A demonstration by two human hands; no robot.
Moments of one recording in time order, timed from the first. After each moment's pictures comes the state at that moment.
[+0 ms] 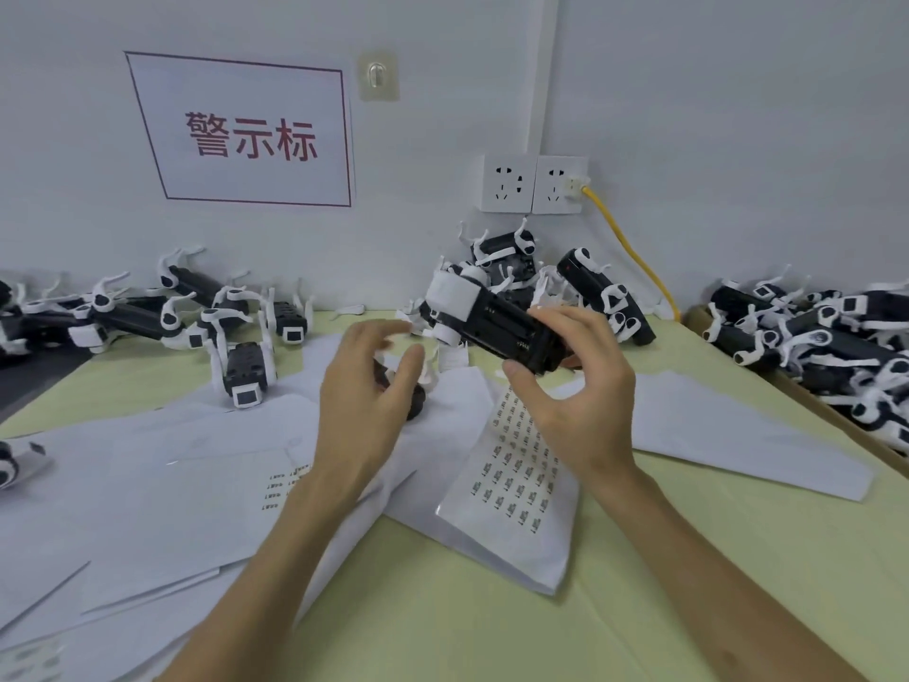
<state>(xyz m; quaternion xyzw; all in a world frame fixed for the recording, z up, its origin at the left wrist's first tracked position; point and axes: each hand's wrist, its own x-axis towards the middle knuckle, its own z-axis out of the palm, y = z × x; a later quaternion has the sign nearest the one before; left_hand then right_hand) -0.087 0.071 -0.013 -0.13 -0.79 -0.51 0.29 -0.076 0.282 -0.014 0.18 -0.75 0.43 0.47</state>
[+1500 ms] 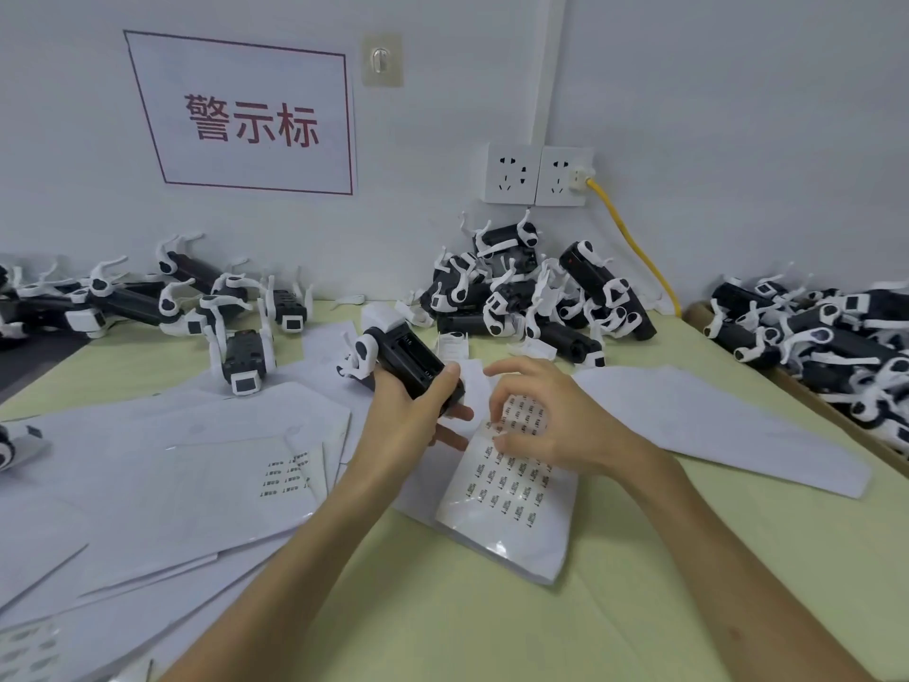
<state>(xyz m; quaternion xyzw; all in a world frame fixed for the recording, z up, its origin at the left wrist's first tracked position) -0.075 0.104 -0.024 -0.05 -0.71 -0.70 0.04 -0.080 0.300 -0.014 0.23 -0.92 0.30 0.05</state>
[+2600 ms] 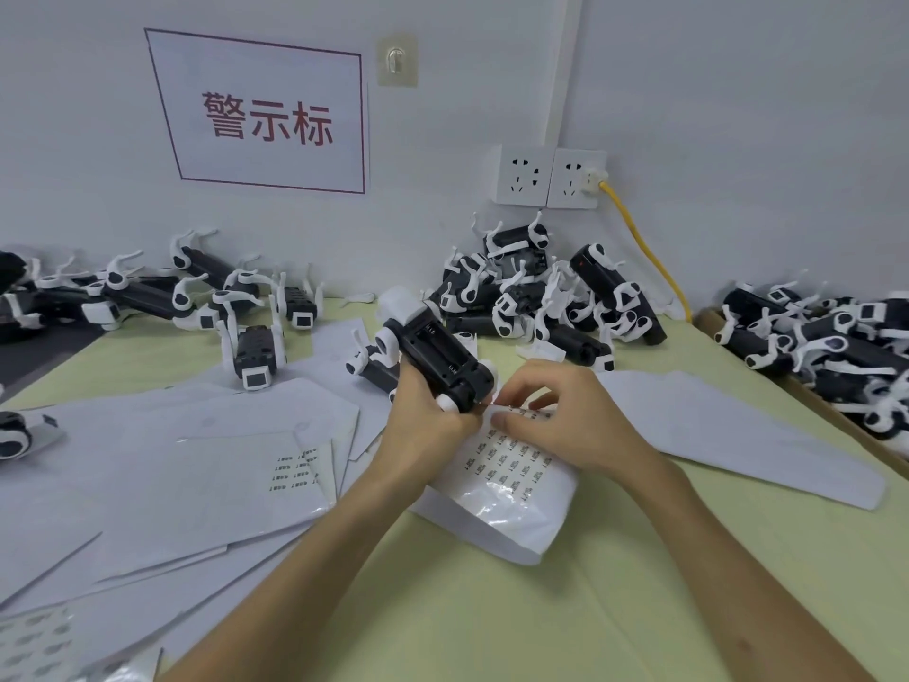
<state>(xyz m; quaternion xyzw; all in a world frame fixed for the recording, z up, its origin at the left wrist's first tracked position) -0.080 0.109 -0.034 -0.08 -0.73 -0.67 0.10 -0.080 0.291 -0.013 0.20 -0.89 0.39 0.12</state>
